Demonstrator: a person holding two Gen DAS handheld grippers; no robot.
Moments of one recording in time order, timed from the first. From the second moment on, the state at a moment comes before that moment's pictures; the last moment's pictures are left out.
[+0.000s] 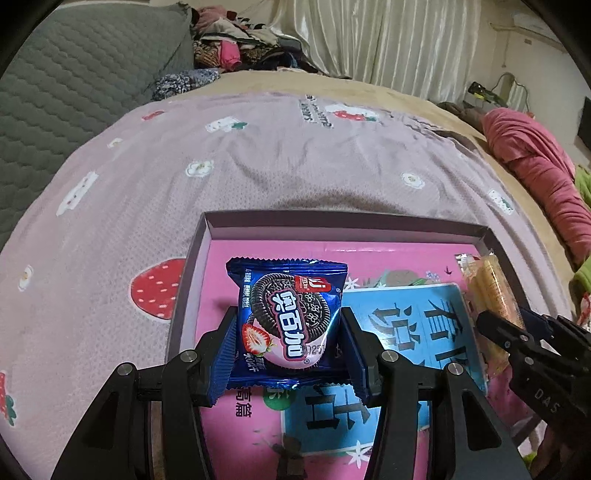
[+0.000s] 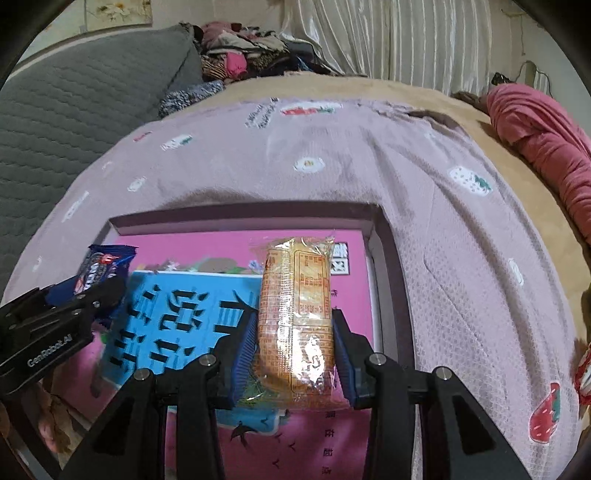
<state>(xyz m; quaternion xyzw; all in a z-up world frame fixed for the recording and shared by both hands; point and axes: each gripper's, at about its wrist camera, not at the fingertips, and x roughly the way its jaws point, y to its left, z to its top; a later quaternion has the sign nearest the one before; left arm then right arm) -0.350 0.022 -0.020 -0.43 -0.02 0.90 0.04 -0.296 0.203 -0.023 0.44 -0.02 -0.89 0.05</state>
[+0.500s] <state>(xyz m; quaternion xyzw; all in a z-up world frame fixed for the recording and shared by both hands) -0.353 0.024 -0.027 -0.45 -0.02 0.89 0.04 -0.301 0.203 -0.034 0.46 -0.02 -0.89 0.05</state>
